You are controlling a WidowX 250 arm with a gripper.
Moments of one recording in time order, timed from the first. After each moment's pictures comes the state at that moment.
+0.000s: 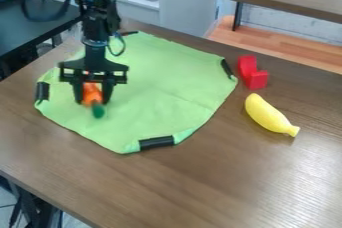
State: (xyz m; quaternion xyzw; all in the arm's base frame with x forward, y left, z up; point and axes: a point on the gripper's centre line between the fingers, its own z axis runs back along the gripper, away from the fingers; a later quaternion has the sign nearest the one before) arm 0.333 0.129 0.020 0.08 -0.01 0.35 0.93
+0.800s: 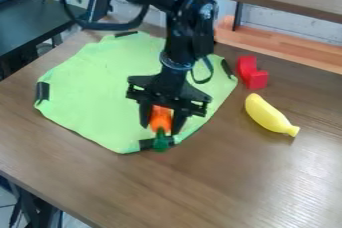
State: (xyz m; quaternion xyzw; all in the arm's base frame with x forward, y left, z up) arm 0.309 -0.022 0.056 0.09 -0.05 0.18 0.98
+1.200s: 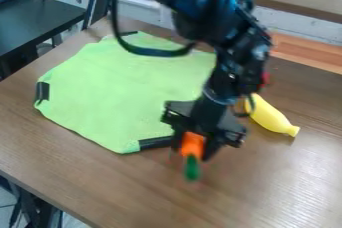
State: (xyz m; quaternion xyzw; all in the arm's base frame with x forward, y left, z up) arm 0.306 -0.080 0.038 0.11 -0.06 0.14 0.98
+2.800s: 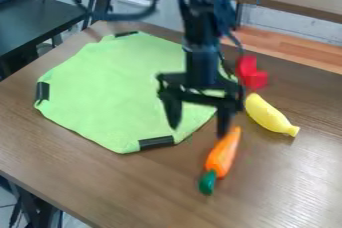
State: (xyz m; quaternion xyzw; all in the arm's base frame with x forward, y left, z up) arm 0.309 -0.066 0.082 -0.05 -0.01 0.11 0.99
